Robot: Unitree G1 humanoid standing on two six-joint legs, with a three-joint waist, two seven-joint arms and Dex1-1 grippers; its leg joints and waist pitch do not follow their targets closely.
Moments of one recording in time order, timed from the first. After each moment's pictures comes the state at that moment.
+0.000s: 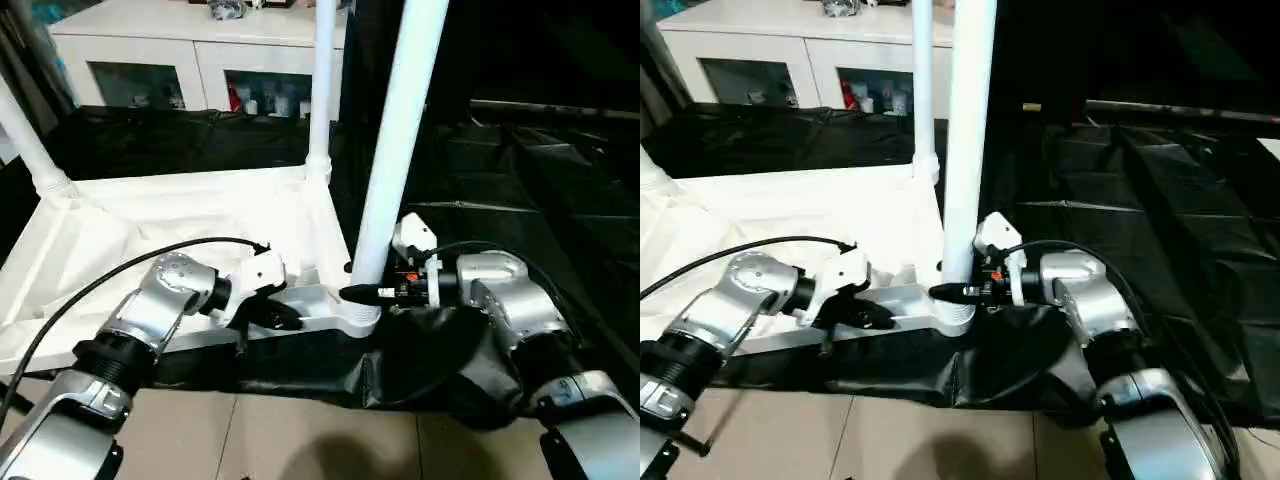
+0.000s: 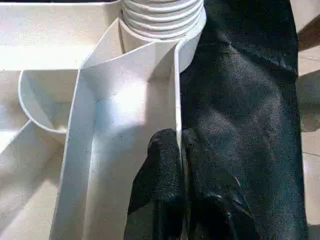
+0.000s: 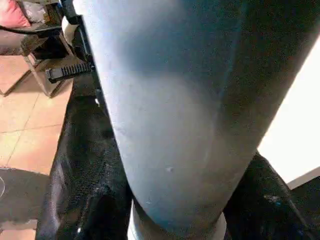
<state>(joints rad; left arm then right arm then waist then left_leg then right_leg) -0.61 0.48 -0.37 0.57 0.00 0.12 -1.28 -0.64 -0.30 0.20 0.68 0.17 0.12 1.26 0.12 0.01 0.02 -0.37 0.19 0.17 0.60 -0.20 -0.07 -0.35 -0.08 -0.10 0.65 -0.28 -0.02</state>
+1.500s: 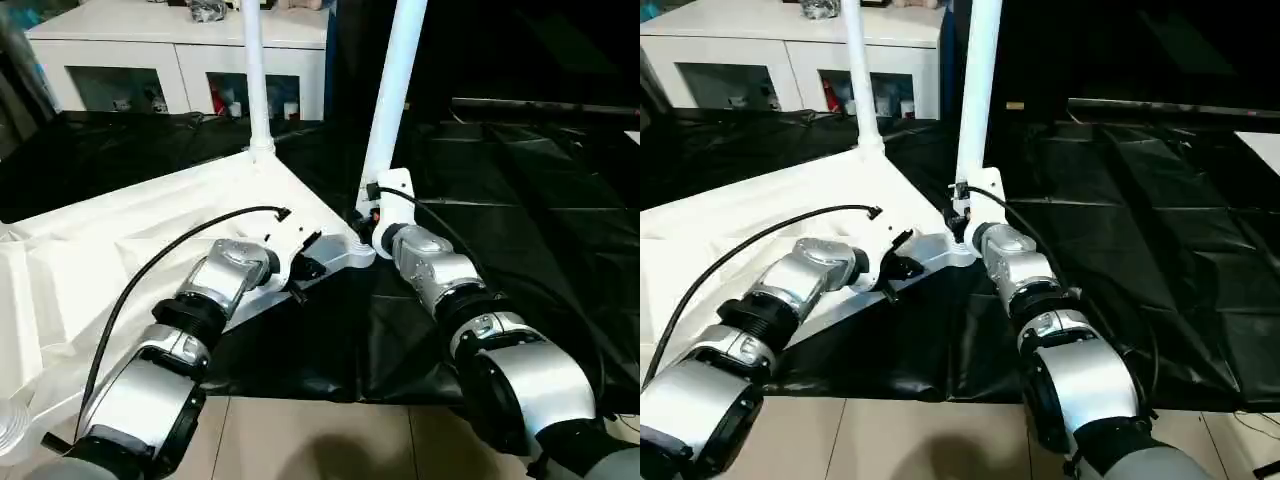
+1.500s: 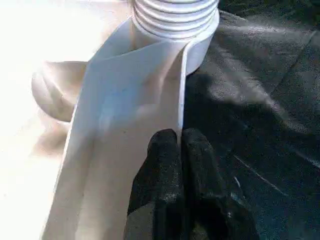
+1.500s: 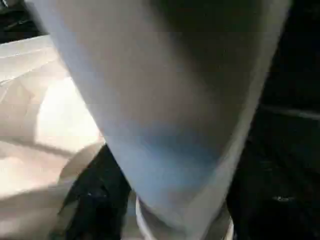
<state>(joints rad) -0.84 0.21 -0.25 0.90 0.04 0.35 -0.75 -0.97 0.00 -0.08 1.18 0.13 0.12 0.27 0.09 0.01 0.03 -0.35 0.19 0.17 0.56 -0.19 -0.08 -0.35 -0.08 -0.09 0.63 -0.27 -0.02</state>
